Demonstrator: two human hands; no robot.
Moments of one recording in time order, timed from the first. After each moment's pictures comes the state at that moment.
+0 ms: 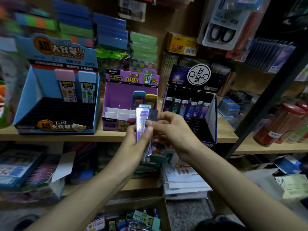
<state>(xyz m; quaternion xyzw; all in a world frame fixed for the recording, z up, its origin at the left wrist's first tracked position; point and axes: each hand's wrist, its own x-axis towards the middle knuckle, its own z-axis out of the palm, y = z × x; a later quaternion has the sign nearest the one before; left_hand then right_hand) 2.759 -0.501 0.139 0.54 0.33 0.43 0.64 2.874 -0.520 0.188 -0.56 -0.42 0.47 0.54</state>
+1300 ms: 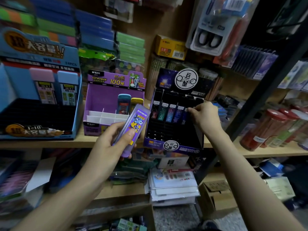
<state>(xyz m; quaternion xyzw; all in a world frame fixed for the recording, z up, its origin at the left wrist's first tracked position) 2.754 -0.493 0.146 0.58 0.32 0.49 0.56 3.020 -0.483 0.196 -0.82 -0.48 -0.03 0.31</state>
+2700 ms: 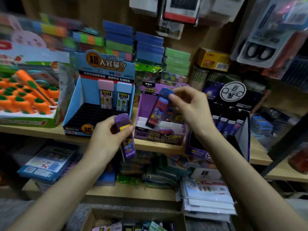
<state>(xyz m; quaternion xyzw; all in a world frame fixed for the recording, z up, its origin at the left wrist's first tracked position) 2.653 -0.448 0.160 0.59 0.45 0.52 0.42 2.854 -0.446 0.226 -0.55 -0.62 0.13 0.54</state>
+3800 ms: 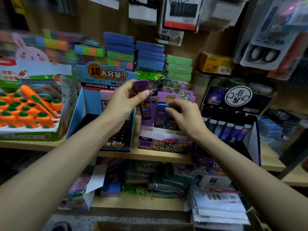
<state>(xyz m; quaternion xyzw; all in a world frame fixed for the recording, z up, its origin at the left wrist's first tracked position) 2.681 -0.370 0.222 0.66 0.25 0.54 0.46 2.865 -0.409 0.208 -0.59 -0.70 -0.03 0.39</state>
